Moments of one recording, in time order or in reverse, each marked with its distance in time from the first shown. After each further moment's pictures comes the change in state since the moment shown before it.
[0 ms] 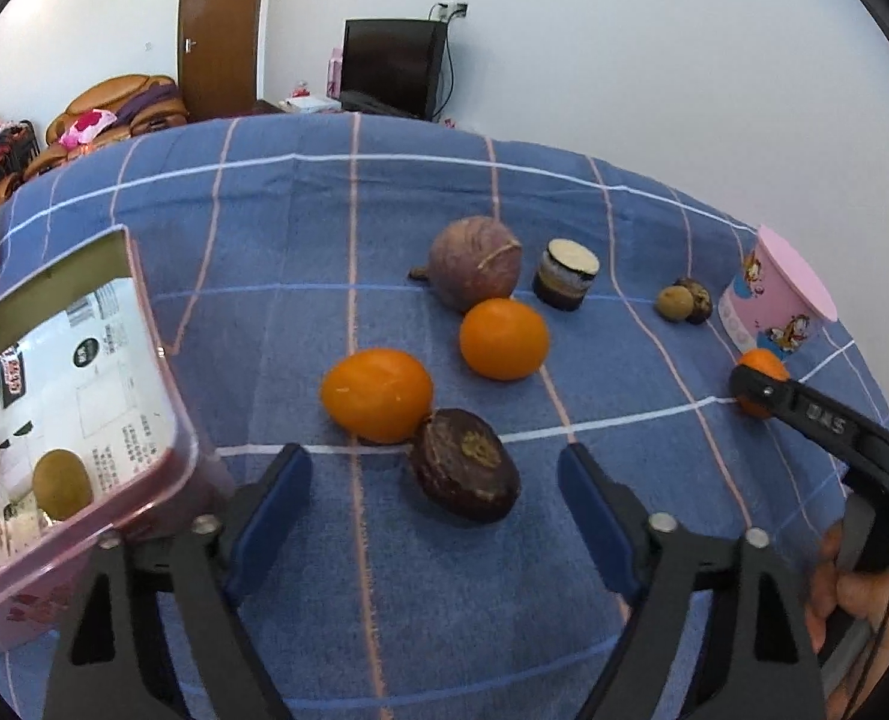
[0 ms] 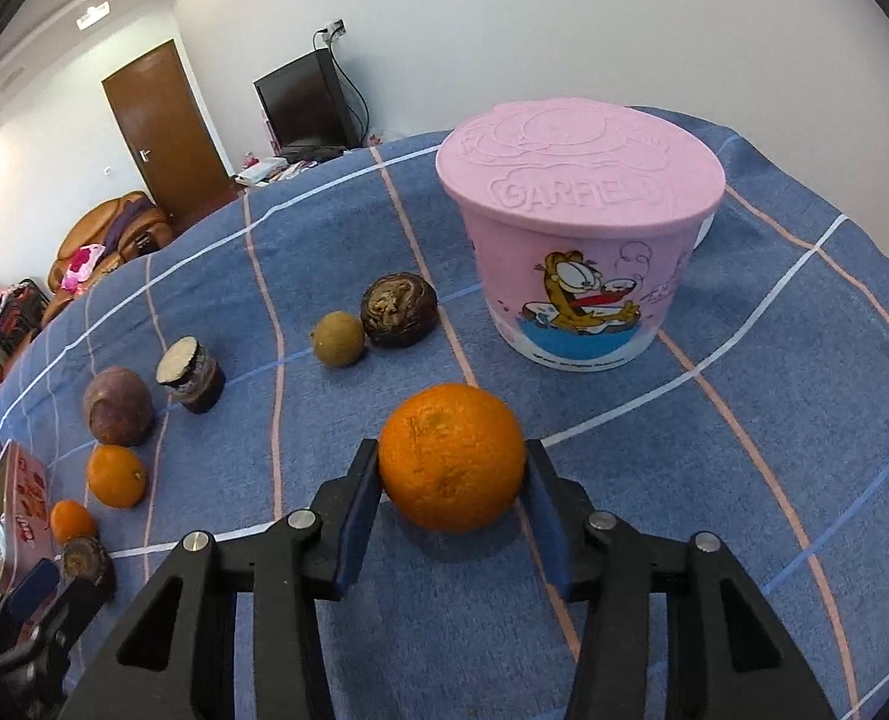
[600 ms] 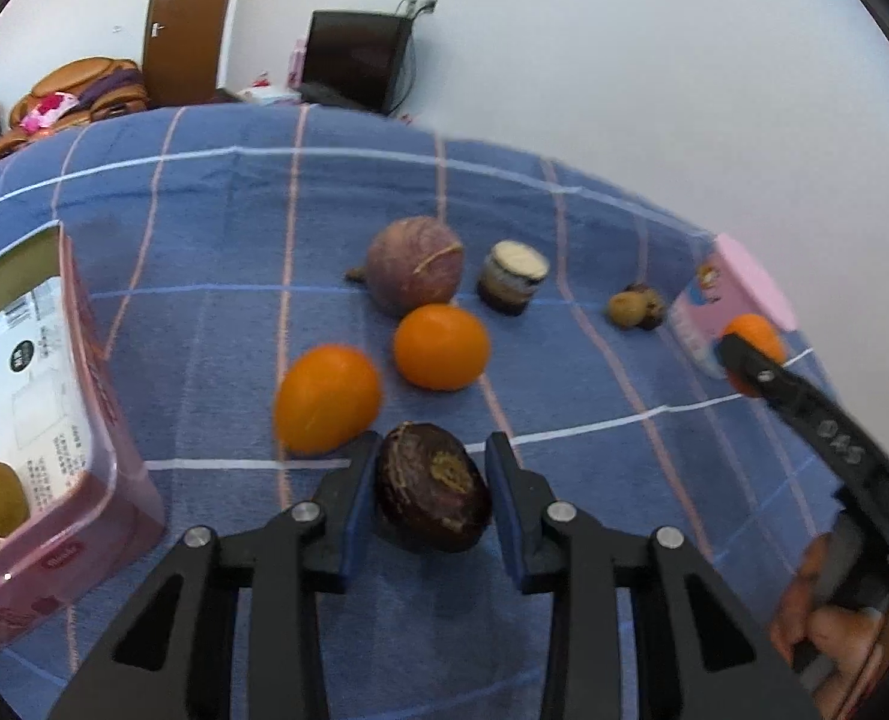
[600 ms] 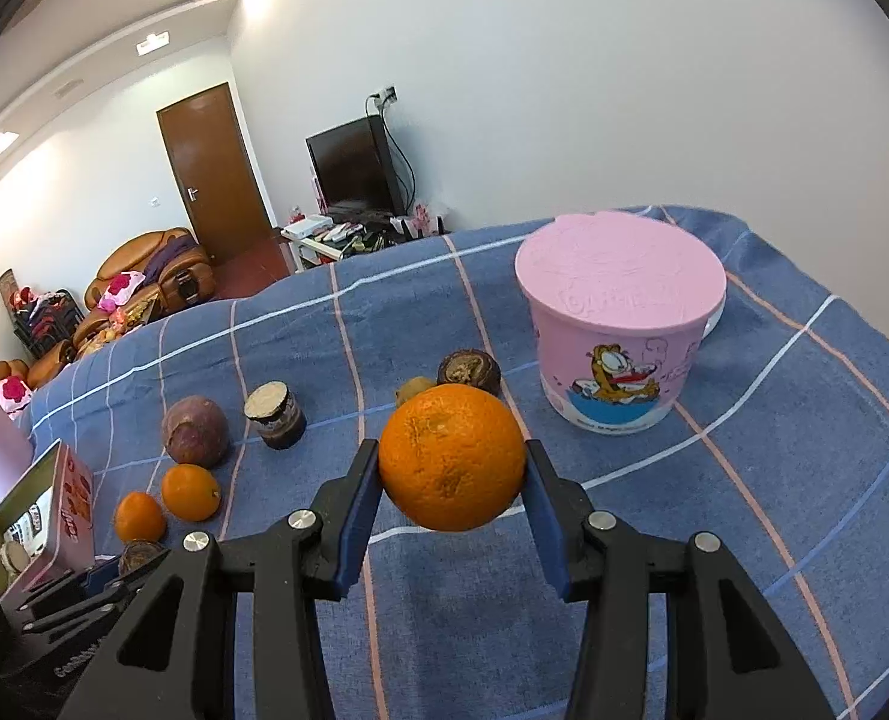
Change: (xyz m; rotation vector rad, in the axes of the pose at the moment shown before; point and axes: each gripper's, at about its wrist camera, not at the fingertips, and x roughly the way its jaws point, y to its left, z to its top) left arm 0.000 -0.003 0.002 -0.011 -0.015 -0.158; right arm -0.041 0.018 -0.006 -0.086 -0.201 0.039
